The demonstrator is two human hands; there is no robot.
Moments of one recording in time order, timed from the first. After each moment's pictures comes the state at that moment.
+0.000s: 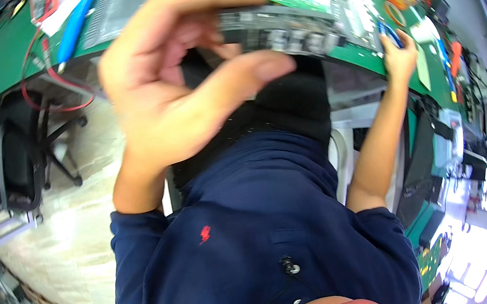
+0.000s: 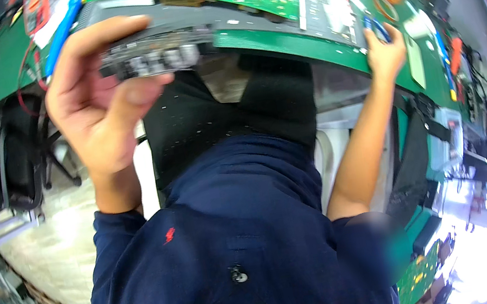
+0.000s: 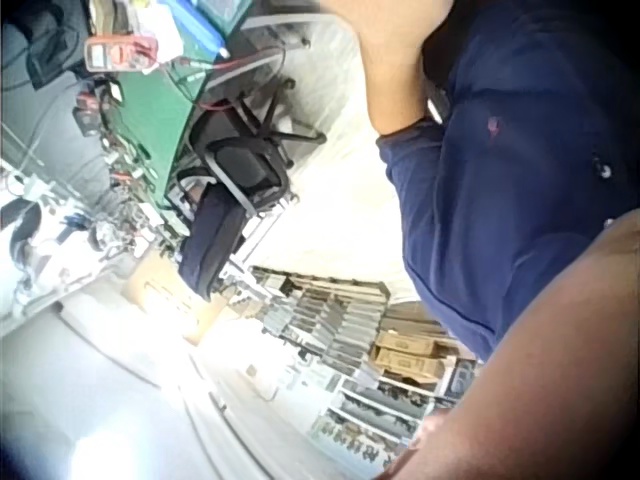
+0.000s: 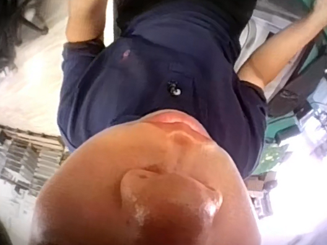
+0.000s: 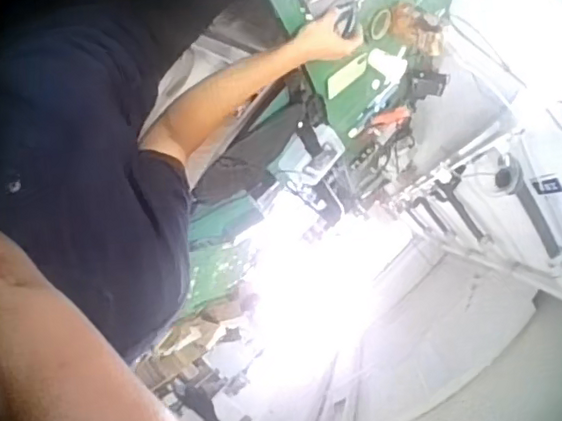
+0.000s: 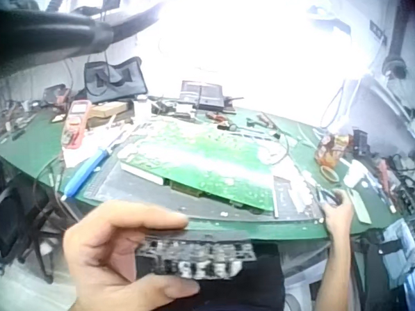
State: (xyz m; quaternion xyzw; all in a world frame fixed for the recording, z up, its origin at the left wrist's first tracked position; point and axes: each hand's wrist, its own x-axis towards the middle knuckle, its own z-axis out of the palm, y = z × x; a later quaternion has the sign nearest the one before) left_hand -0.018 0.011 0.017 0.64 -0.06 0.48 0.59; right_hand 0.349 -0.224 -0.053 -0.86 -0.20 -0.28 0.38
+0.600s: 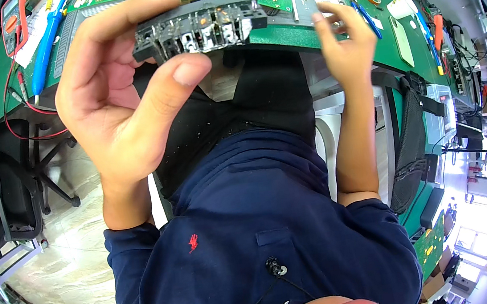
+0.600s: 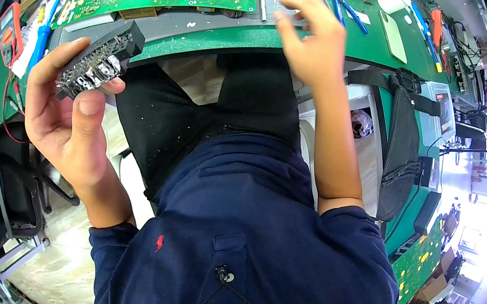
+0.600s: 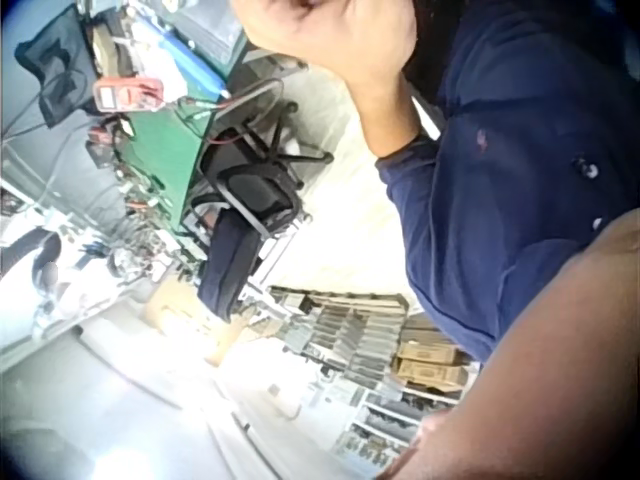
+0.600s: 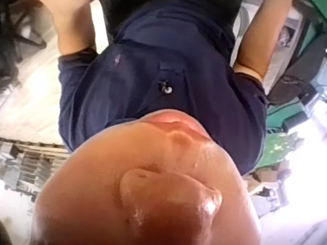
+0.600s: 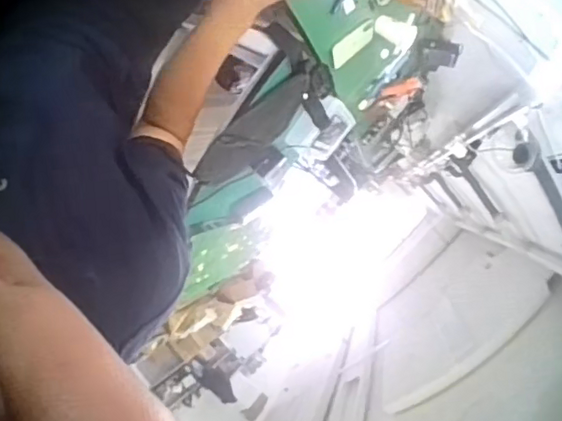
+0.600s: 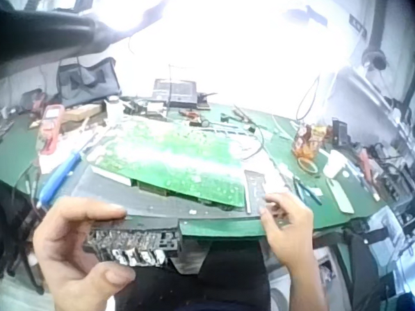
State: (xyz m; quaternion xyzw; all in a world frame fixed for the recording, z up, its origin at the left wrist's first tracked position) left_hand -0.009 0.005 0.023 0.68 -0.03 0.49 0.54; right_hand 0.215 -0.168 -0.010 -0.79 -0.42 -0.21 0.39
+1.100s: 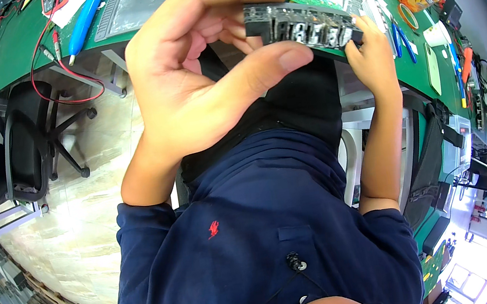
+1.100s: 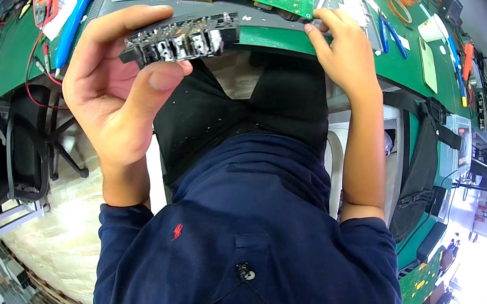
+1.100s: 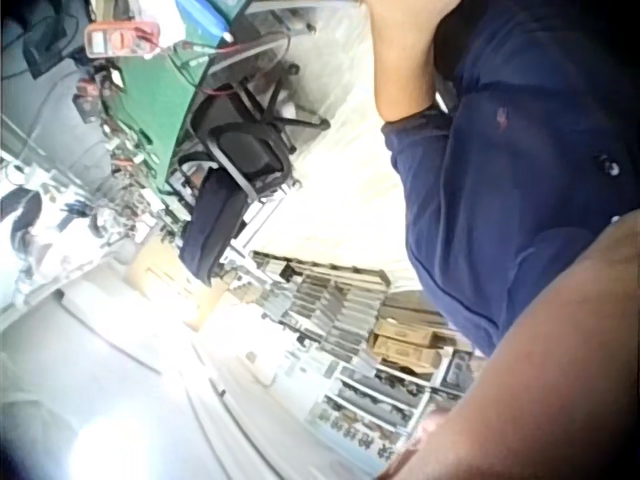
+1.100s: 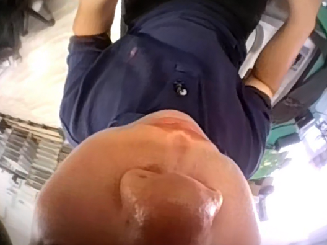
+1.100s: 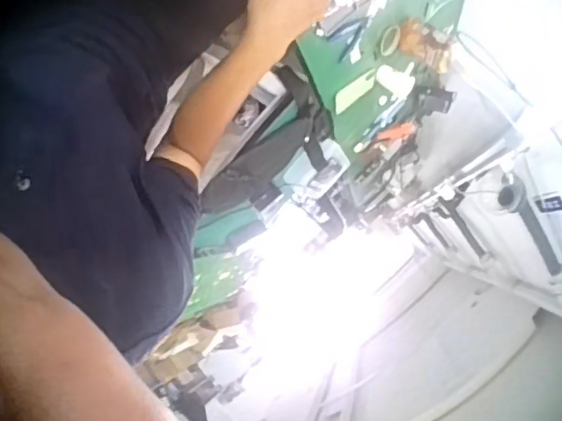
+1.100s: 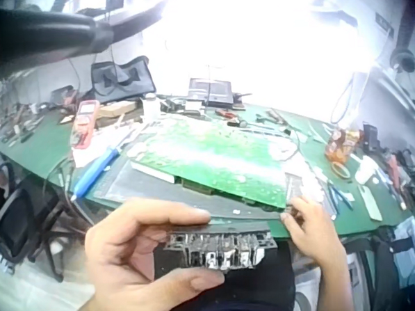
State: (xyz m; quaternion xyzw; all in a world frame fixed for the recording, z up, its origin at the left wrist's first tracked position) left_hand -0.011 -0.007 0.037 0.59 -0.06 0.47 0.66; right_hand 0.210 -0.148 -0.005 -0.86 -0.44 -0.10 0.24
